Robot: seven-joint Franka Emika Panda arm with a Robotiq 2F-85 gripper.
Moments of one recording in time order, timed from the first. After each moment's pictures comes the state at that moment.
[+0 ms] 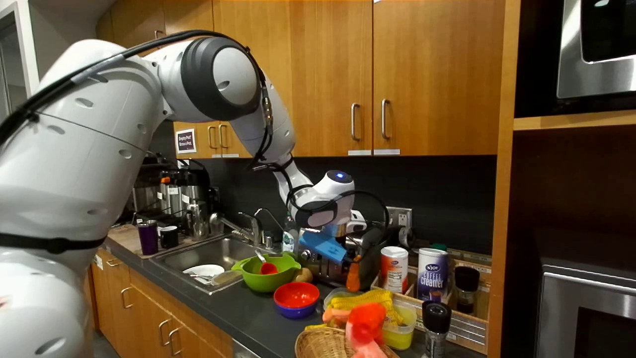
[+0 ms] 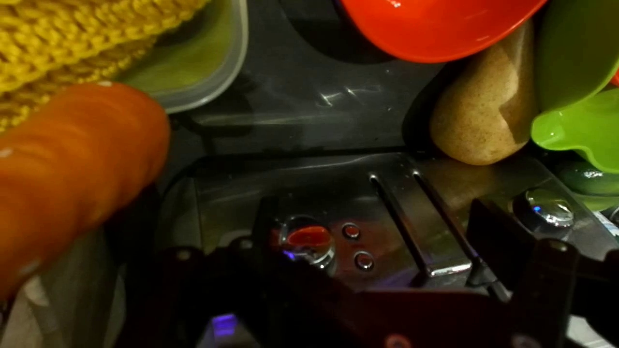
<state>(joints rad) -0.31 0.40 0.17 -2.04 0.60 2.74 -0.56</state>
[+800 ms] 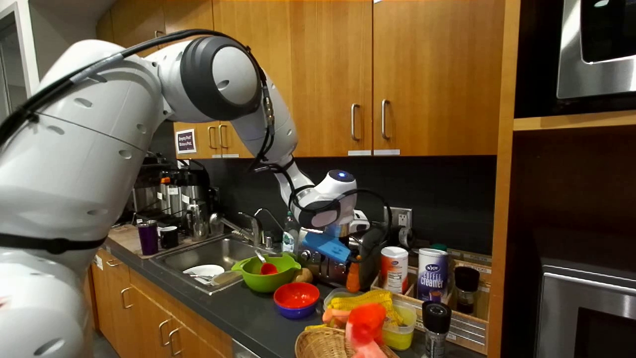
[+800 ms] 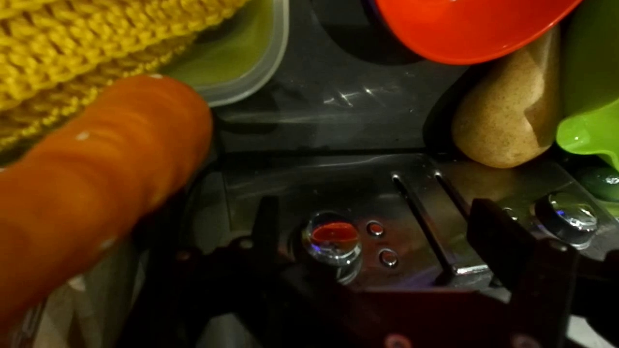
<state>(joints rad) -0.31 0.40 0.16 -2.04 0.55 2.74 -0.54</state>
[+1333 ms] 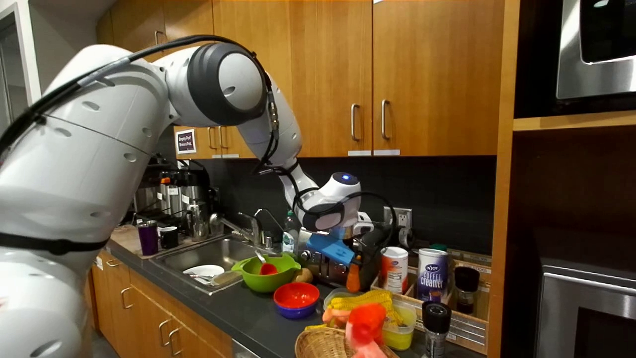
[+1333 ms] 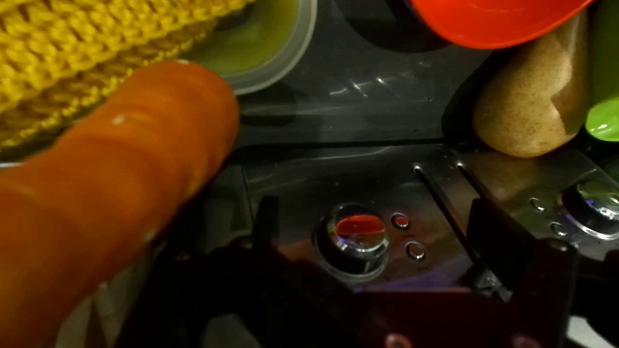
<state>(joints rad) -0.33 0.43 0.16 -2.02 0.56 2.75 -0.54</state>
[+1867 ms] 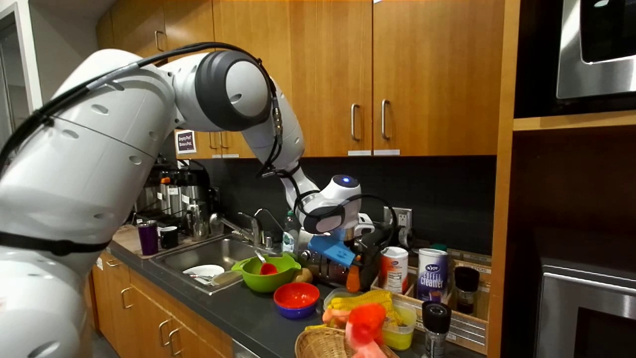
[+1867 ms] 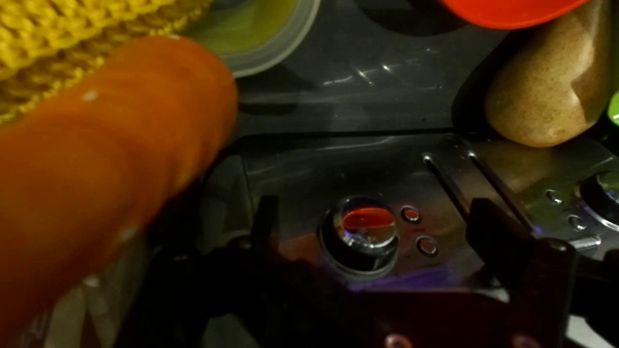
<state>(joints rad) -0.33 0.46 0.18 -1.99 0.56 2.78 -0.54</state>
